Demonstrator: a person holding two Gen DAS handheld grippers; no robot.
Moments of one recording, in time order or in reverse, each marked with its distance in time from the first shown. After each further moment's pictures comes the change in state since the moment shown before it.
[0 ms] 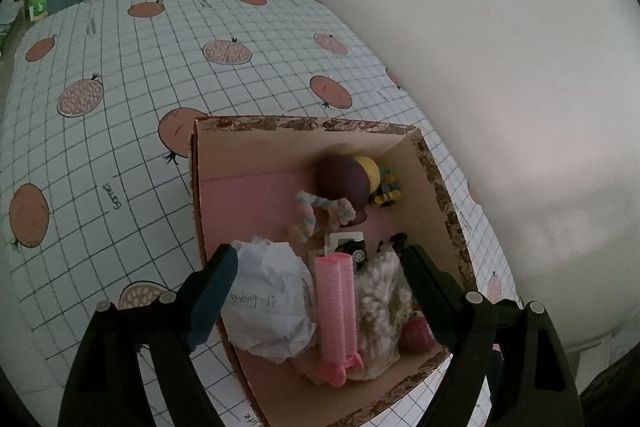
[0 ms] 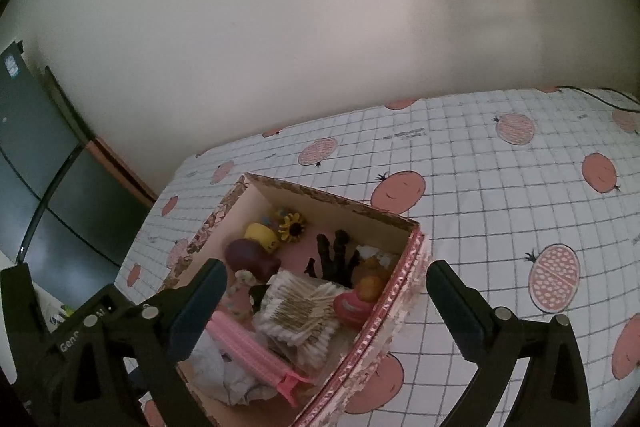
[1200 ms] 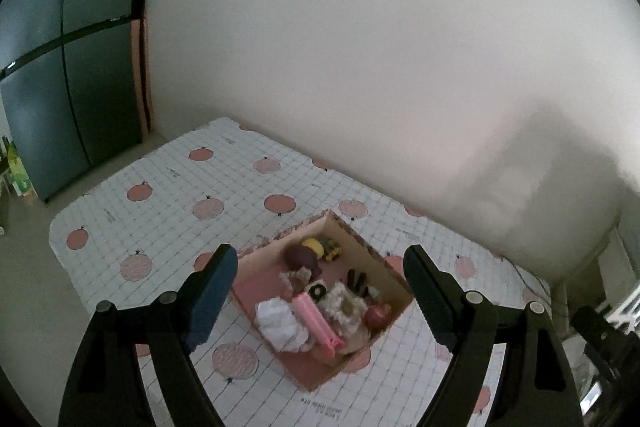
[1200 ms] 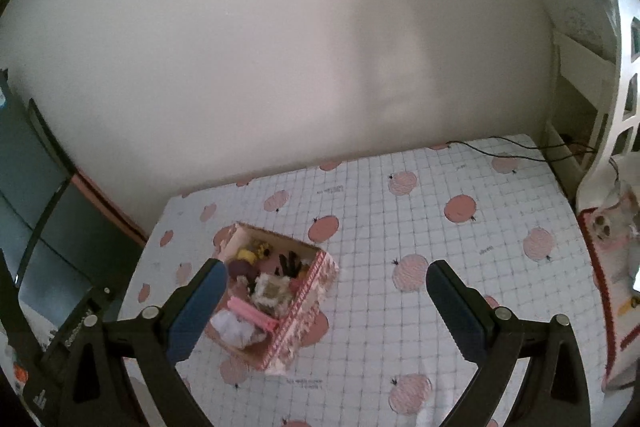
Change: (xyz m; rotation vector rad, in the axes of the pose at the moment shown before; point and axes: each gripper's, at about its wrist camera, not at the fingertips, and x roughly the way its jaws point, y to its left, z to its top) left arm -0.199 -0.074 -0.008 0.467 -0.268 -0.006; right arm -0.240 -0.002 0.037 0.025 -0.067 -0.166
